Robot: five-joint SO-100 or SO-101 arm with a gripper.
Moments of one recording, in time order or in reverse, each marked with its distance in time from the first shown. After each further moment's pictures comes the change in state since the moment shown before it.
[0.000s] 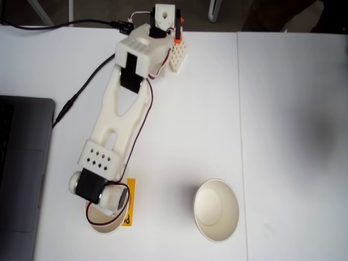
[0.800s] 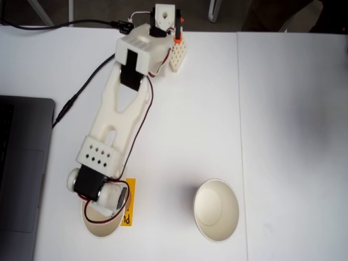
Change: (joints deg) arm -0.6 4.7 -0.5 0.0 0.0
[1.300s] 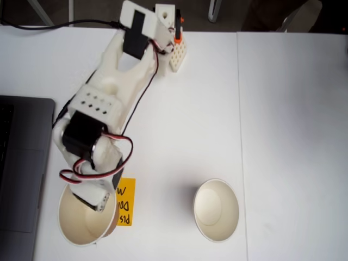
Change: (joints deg) arm 0.0 19.1 0.0 0.0 0.0
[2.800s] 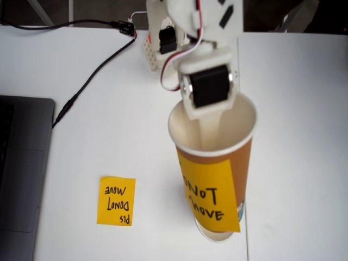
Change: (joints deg) arm -36.3 29.6 0.0 0.7 0.0
